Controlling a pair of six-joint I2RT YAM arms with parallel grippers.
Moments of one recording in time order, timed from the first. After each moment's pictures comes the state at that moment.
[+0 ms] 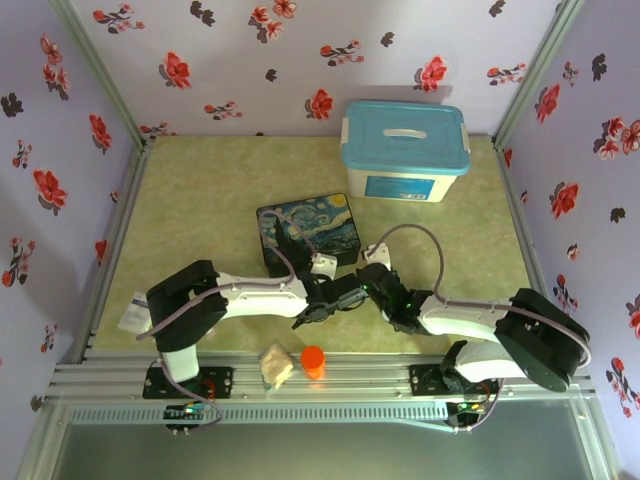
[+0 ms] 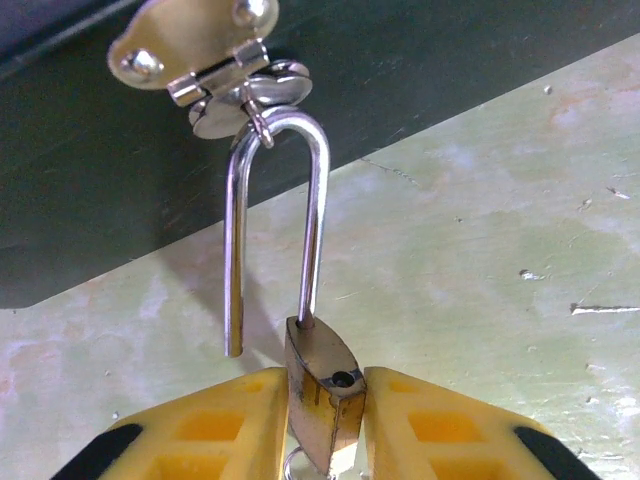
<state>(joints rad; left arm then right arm) -1.24 1.81 1.08 -0.60 -0.60 -0.90 0.92 1.29 0.39 0.19 0.50 0.44</state>
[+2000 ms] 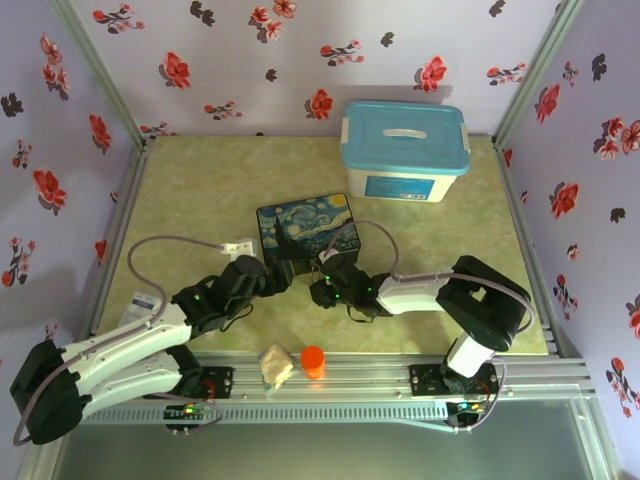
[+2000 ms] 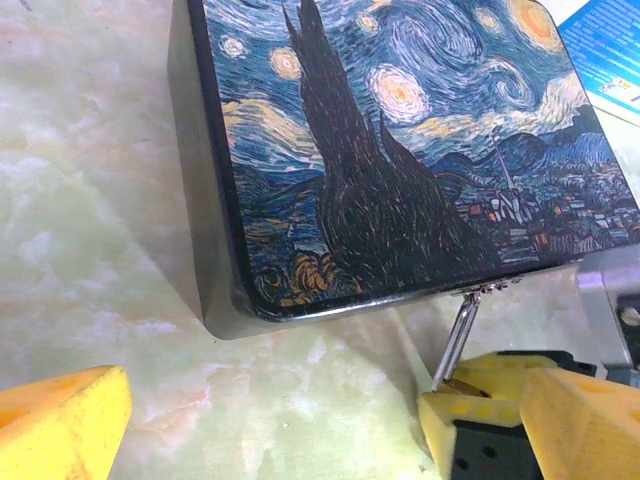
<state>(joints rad) -0.90 0.94 0.52 -0.28 -0.36 -0.86 0.97 1.64 0.65 0.14 0.02 0.56</state>
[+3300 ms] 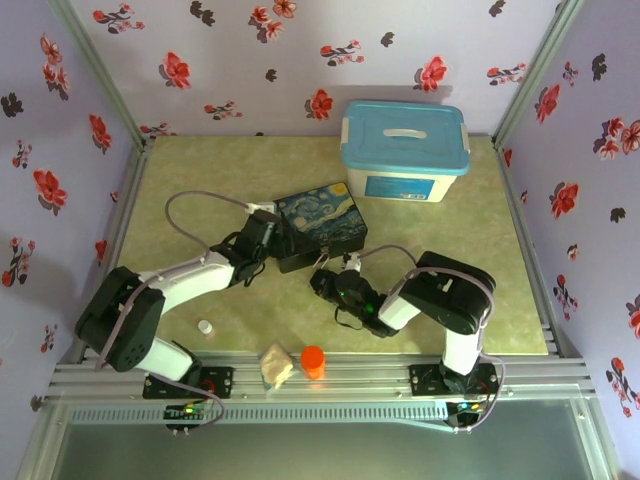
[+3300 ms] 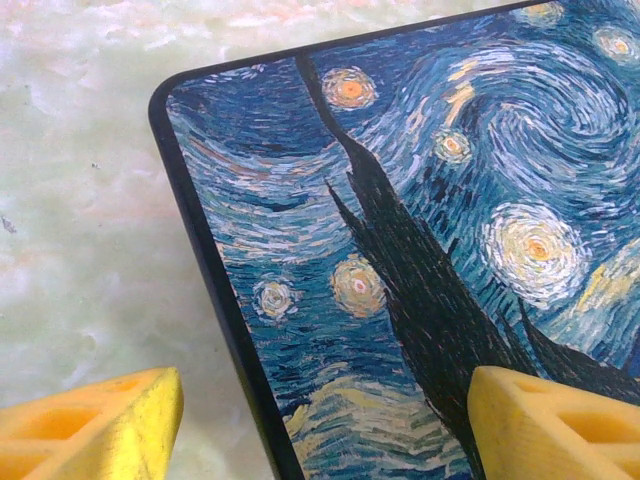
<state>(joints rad) -0.67 1.48 0.76 -0.01 -0.30 -0.48 1.00 1.86 0.45 0.97 0.19 1.29</state>
